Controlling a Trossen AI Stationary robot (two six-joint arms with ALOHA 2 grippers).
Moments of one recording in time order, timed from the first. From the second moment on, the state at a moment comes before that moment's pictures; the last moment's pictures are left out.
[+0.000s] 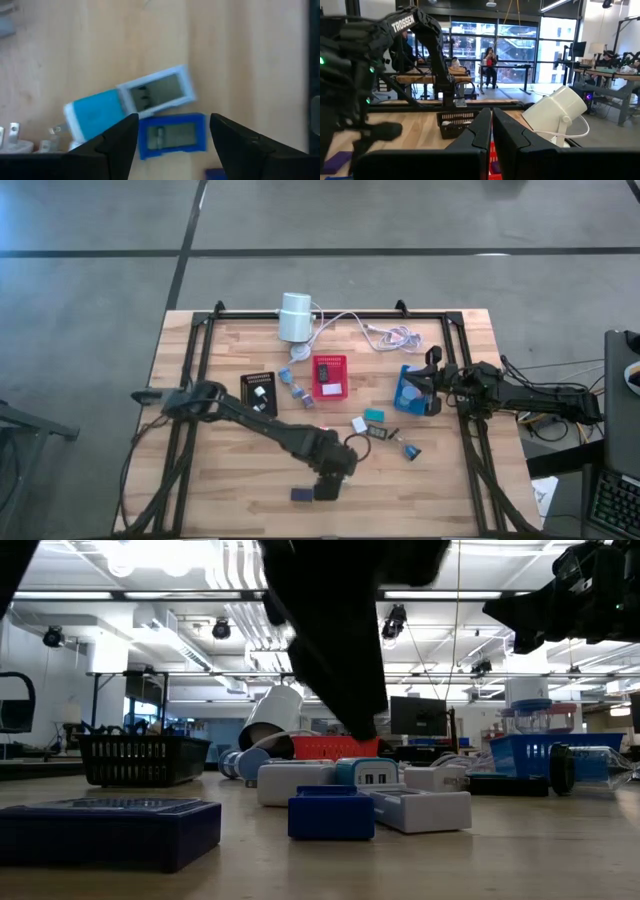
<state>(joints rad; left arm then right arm) -0.35 2.22 1.79 -0.79 0.08 -0.35 -0.18 0.25 0.01 0.40 -0.05 0.00</state>
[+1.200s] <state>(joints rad) -0.32 2.20 1.80 -0.84 0.12 -0.31 -0.18 0.25 0.01 0.39 -0.05 0.03</state>
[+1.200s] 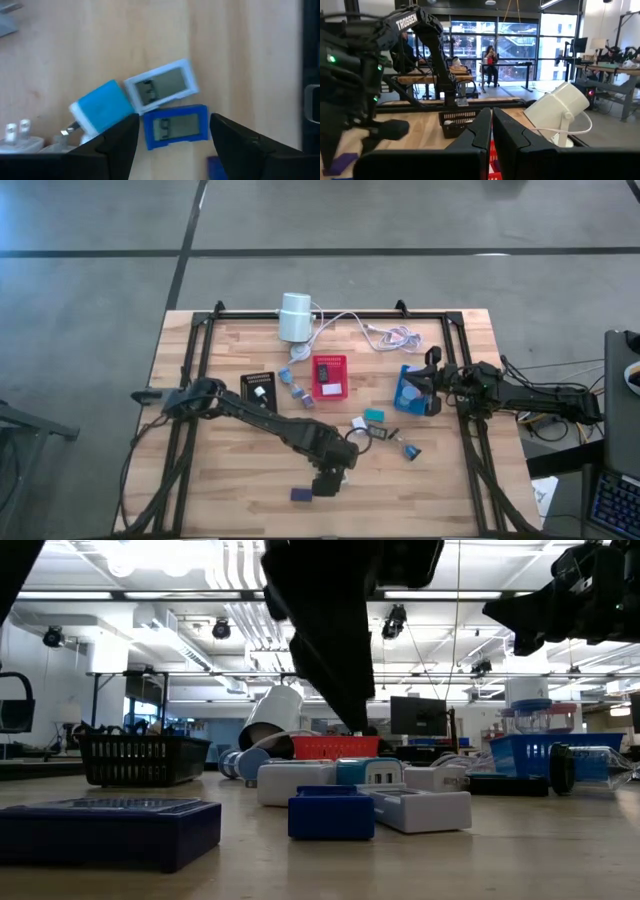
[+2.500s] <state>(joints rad) -0.43 2.20 1.62 -0.68 -0.05 -0.40 -0.18 0.26 0.01 0.35 -0.06 0.09</state>
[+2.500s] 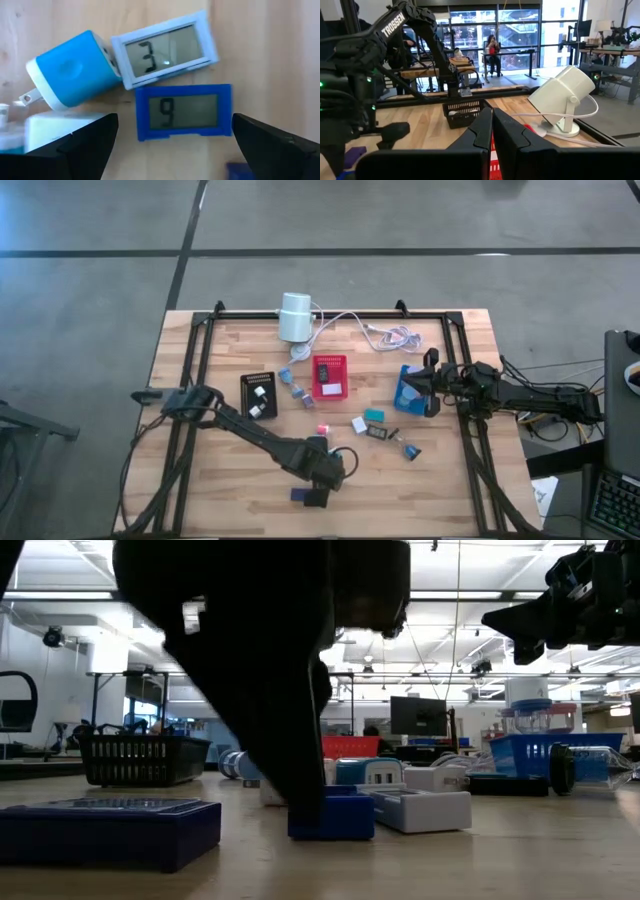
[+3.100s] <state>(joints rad) -0.43 2.20 1.59 -0.58 -0.04 -0.37 -0.18 0.28 0.01 0.34 -0.06 0.09</state>
